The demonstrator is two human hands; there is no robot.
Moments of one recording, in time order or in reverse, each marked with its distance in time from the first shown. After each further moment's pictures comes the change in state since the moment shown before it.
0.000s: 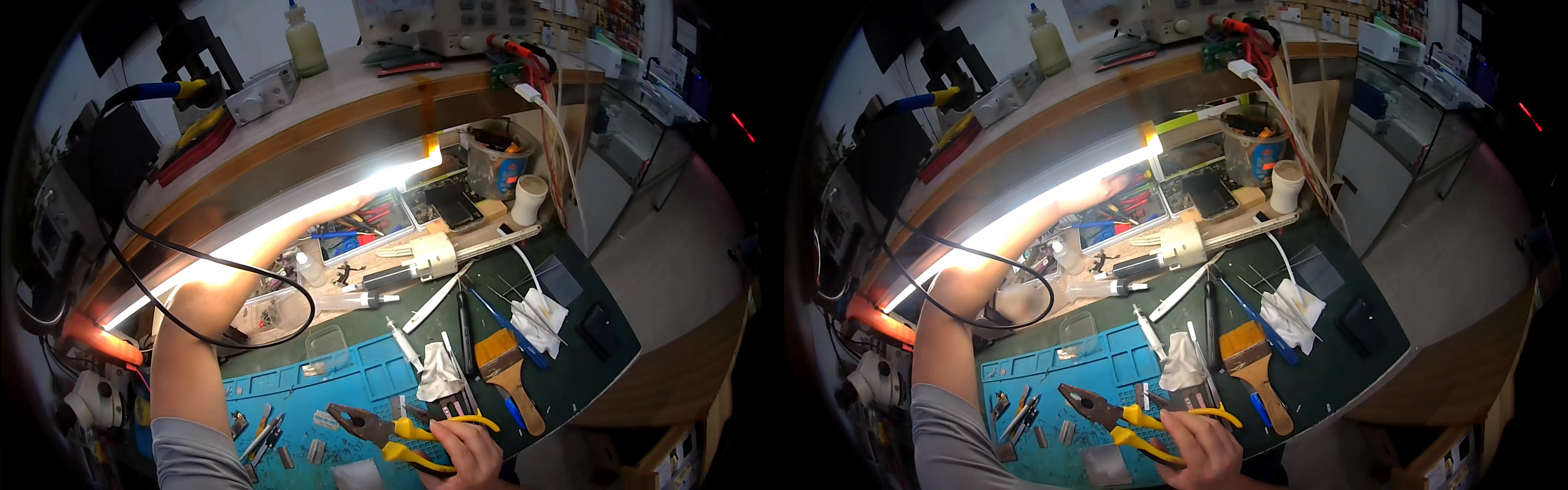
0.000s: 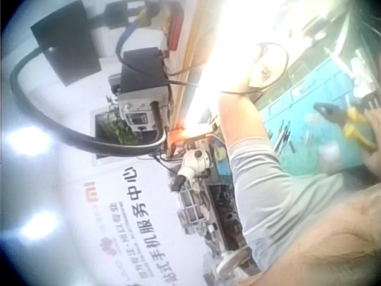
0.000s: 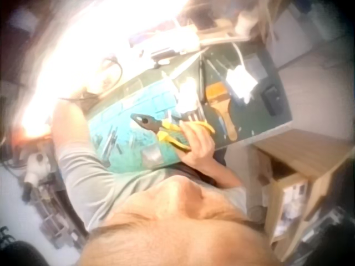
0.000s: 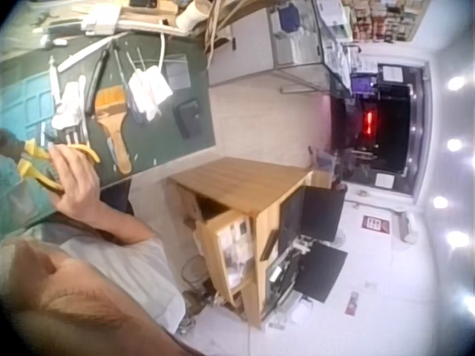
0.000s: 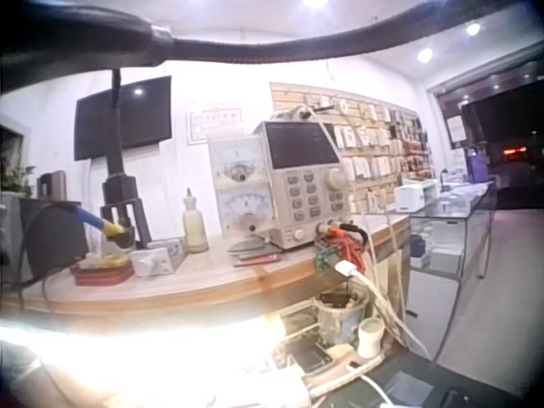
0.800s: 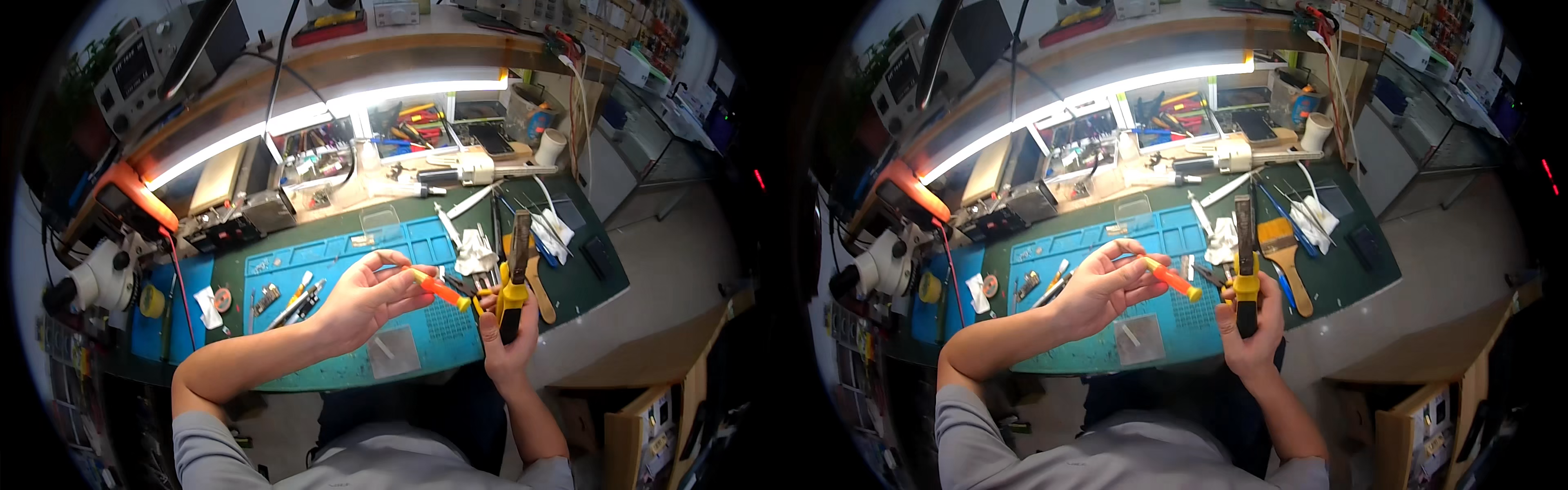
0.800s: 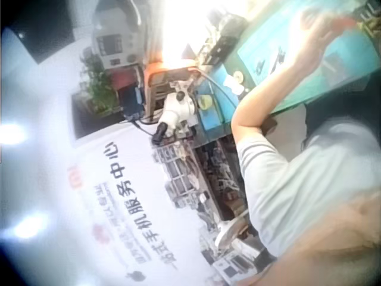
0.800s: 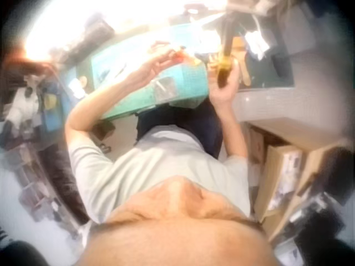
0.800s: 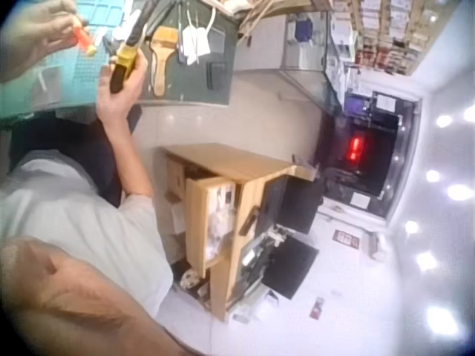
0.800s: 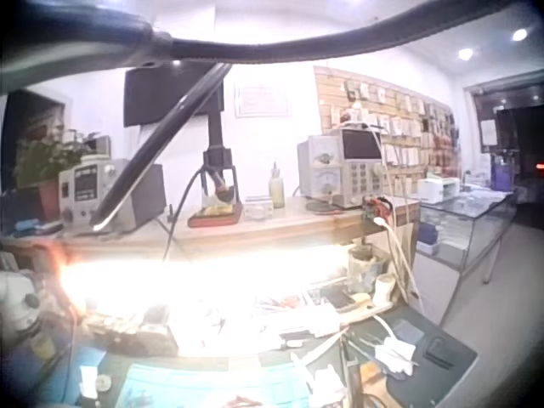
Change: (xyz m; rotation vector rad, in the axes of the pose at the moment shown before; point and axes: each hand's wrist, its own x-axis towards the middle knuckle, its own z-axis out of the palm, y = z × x) left_hand -0.312 0.256 -0.038 -2.217 0.082 -0.542; right_hand -0.031 0.000 -0.001 0.571 0.000 0.309
